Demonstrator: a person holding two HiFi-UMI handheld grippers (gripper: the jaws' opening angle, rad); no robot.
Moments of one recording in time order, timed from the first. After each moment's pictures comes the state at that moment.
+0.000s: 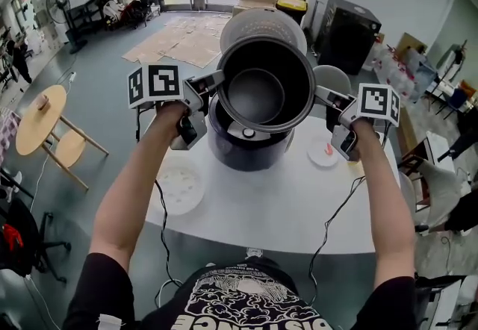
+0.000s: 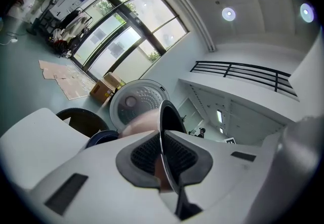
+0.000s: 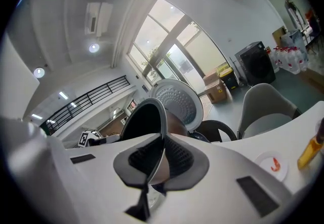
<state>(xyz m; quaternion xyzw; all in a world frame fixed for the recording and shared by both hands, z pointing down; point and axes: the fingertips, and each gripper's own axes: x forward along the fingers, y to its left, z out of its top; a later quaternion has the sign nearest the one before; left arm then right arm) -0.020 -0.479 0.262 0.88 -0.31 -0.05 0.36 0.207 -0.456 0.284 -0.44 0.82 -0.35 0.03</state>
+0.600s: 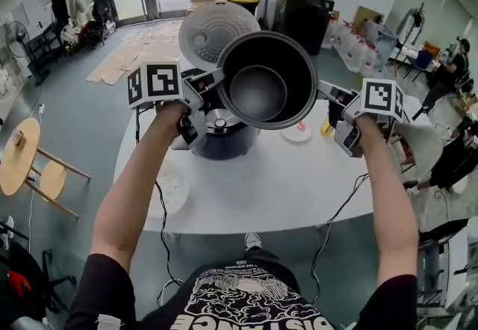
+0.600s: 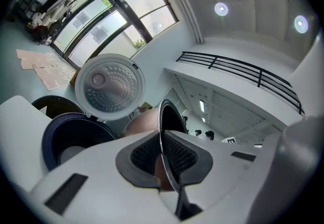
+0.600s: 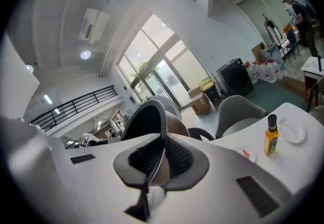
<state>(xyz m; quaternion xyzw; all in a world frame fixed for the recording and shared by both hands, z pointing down) 0.030 -0.377 0.258 0.91 -0.21 -0.02 0.36 0.251 -0.307 0.269 -0.53 0.78 -0.32 0.06</state>
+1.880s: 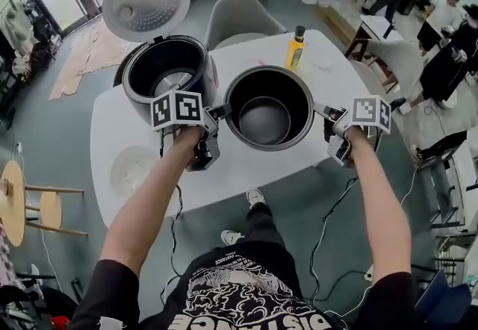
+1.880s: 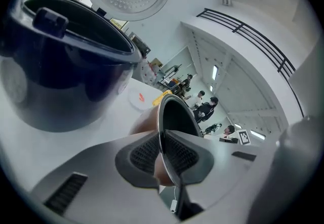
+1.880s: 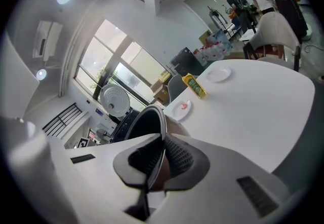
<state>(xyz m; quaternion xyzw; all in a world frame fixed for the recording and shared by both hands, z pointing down) 0.176 -0.262 0.503 0.85 -0.14 0.21 0.46 0.366 -0.137 0.494 -0.62 0.61 -0.48 0.12</state>
